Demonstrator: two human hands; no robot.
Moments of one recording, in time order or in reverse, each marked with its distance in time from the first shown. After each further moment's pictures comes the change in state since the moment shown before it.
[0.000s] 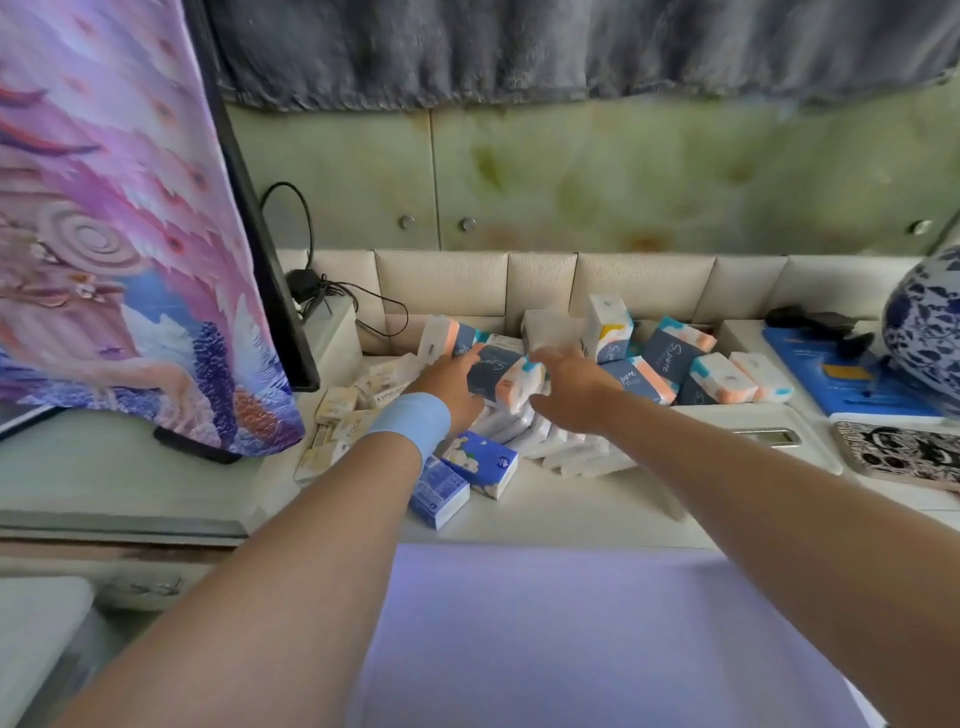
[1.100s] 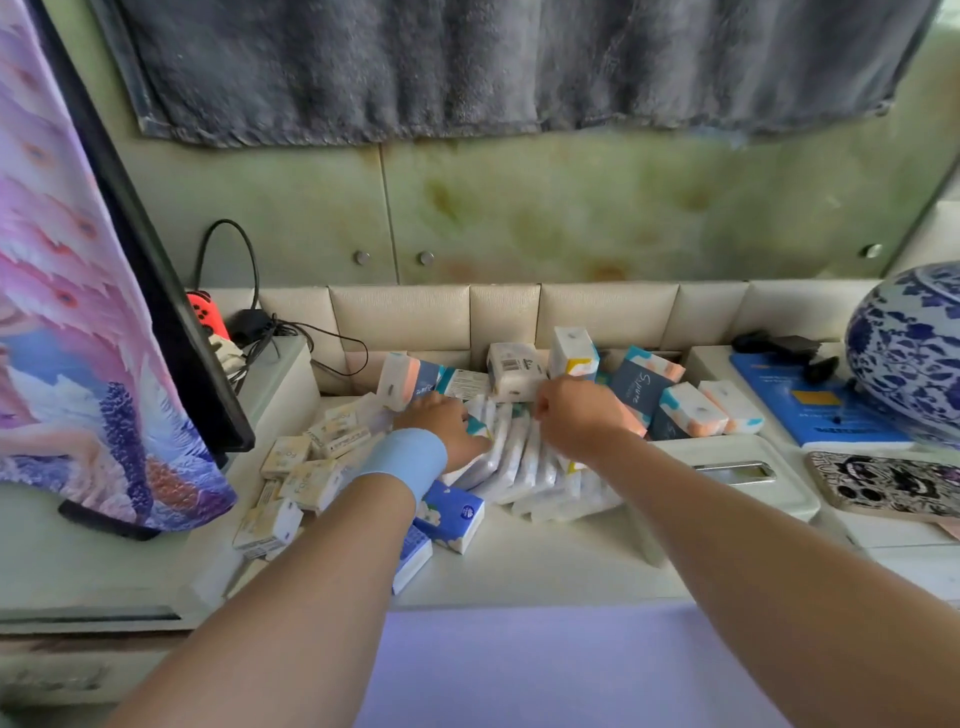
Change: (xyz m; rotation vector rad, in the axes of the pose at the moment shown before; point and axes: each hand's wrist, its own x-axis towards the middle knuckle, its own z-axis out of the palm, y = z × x) left_hand 0.039 0.027 0.021 0.316 -0.054 -0.009; right_hand 0.015 0.036 -0.010 -0.103 0.164 0.124
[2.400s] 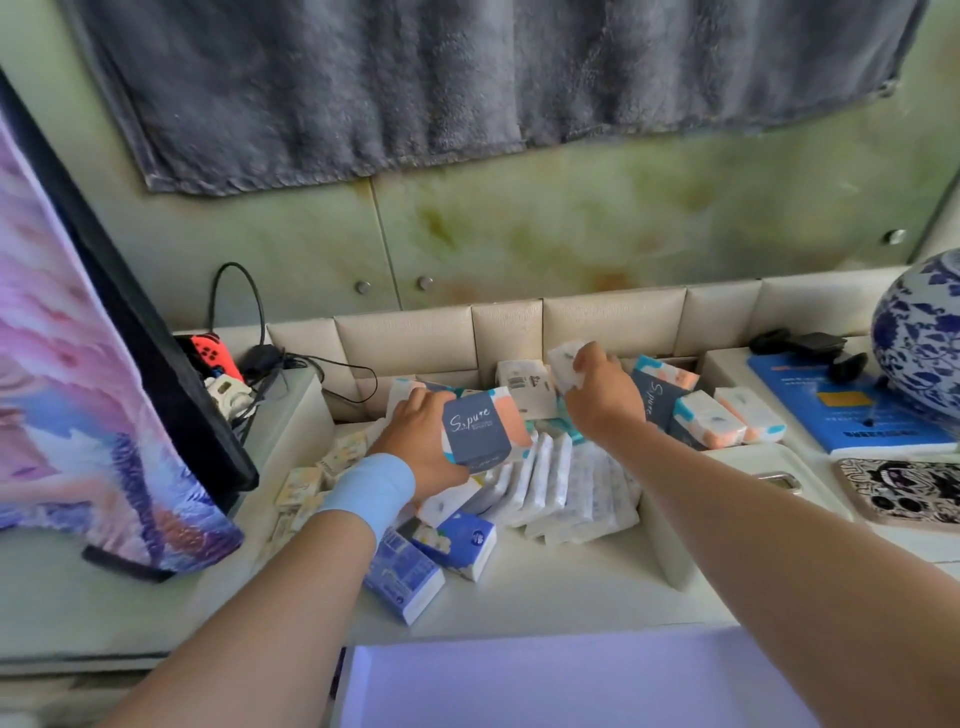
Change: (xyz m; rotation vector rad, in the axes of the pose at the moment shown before) left_hand -0.009 -0.018 -0.017 -0.221 0.168 0.151; right_hand 0.050 0.037 0.008 0.428 0.212 0.237
